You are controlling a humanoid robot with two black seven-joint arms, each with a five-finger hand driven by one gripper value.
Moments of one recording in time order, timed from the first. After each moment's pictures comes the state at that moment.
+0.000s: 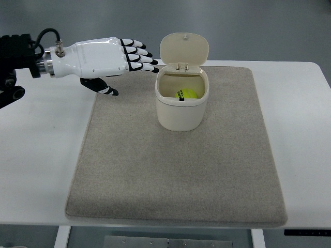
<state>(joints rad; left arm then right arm) -1.15 0.84 -0.24 -1.29 1.87 0.24 -0.61 0.03 0.00 -0.05 0.21 0.03 -0.13 0.07</state>
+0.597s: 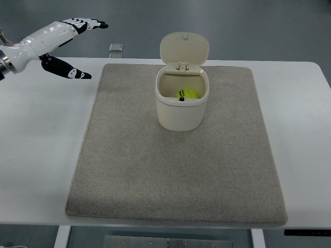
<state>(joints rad) -1.01 0.89 -0.24 -1.17 1.21 0.24 -0.61 0.03 0.00 -0.05 0.21 0.03 -0.13 0.07</state>
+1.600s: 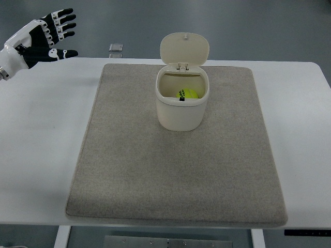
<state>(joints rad) -0.94 0.80 -0.29 -0.92 0.29 -0.35 -0.58 0.03 0.00 -0.05 0.21 0.03 -0.13 0.07</state>
